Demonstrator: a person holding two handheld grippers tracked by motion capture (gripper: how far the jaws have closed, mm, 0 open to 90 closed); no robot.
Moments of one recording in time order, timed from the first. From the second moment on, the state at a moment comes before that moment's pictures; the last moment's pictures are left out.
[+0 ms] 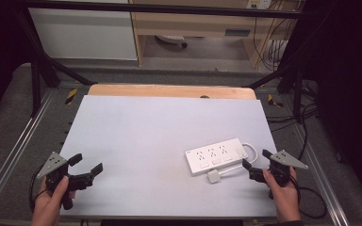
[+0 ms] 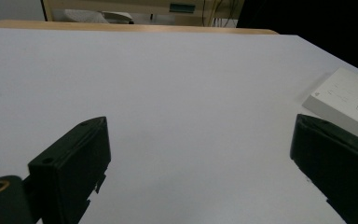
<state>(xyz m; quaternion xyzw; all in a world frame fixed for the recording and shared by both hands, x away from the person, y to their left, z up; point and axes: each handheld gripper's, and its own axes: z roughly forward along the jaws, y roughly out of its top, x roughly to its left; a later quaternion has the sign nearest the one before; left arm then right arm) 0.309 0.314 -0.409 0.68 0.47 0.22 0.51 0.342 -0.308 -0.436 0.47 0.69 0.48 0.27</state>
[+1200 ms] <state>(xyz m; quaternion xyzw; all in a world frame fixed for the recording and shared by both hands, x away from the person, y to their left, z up) 0.311 0.312 -0.410 0.69 0.47 0.22 0.51 0.339 -0.310 -0.427 0.48 0.68 0.50 0.25</state>
